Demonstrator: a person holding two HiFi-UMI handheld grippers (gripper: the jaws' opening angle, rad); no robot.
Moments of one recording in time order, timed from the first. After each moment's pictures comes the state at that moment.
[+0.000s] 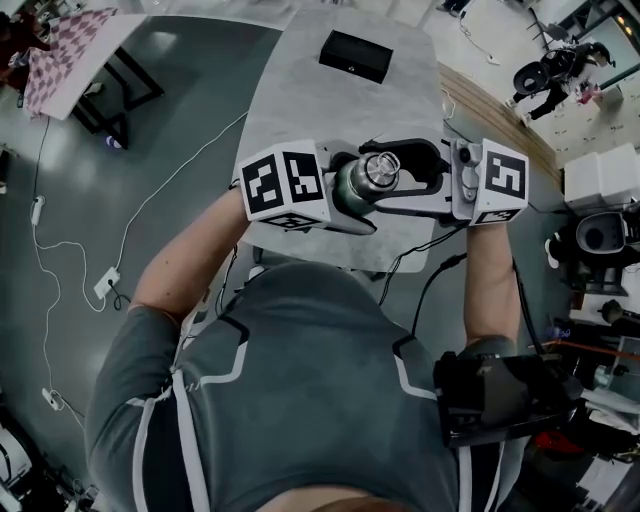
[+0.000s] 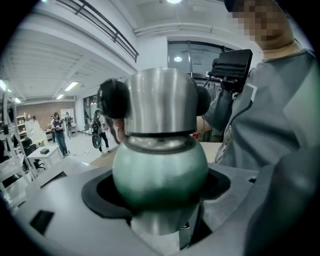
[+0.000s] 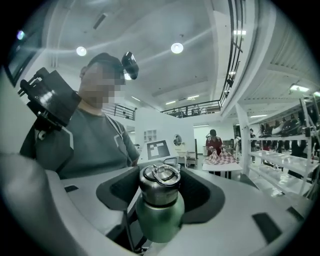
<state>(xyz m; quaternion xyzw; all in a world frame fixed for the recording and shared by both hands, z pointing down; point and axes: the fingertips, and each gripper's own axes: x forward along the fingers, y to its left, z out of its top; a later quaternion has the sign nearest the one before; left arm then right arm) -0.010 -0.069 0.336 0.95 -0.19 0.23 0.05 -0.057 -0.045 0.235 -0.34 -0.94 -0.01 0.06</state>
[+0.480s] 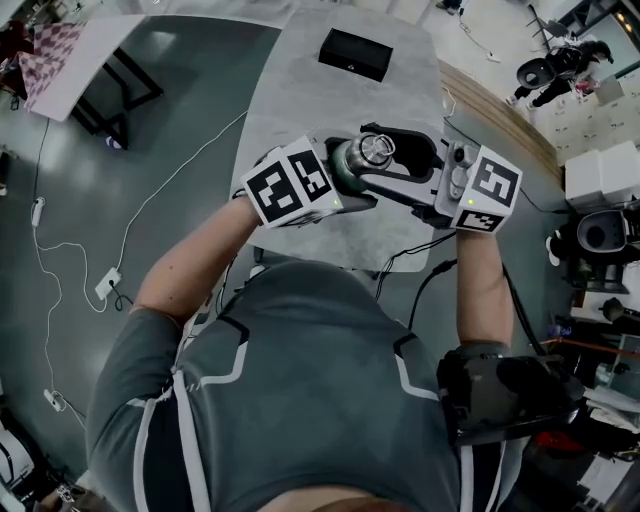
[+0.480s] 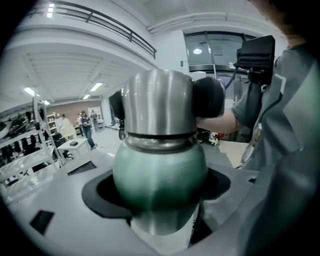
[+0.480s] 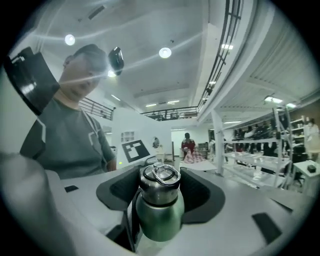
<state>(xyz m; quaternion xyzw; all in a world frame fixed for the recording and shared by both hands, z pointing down) -0.034 -0.106 0.348 0.91 -0.33 0.25 0.07 -0.071 -0.076 0.244 -0.20 -0.98 0.00 0.04</state>
